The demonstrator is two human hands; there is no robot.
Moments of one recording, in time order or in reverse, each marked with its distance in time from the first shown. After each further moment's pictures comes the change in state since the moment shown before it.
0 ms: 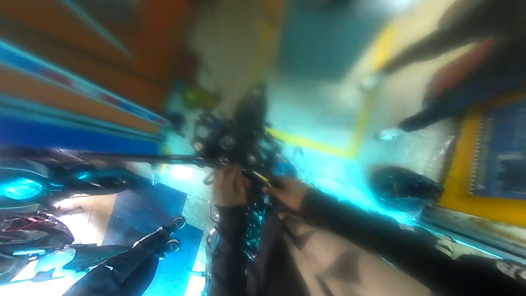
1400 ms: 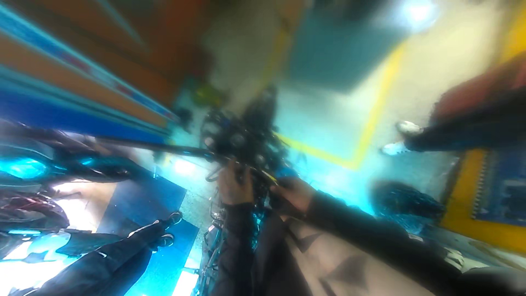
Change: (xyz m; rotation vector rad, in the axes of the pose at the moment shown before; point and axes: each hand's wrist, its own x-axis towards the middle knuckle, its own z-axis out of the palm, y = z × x) left_hand -0.008 0.000 0.007 0.010 0.162 -0.165; right_hand 0.007 0.010 0.002 0.040 -0.014 -0.014
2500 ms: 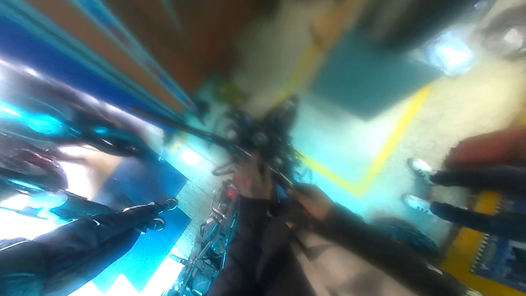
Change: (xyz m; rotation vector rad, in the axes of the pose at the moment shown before) left_hand 0.000 0.004 0.008 -0.022 0.027 -0.031; right_hand 0.001 0.001 0.000 0.074 -0.015 0.063
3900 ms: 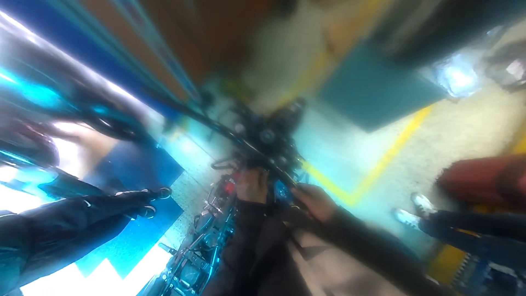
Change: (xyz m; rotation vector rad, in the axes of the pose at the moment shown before) left_hand -0.012 0.013 -0.032 -0.046 -0.224 -0.354; right_hand 0.001 0.000 0.001 0.082 -0.016 0.000
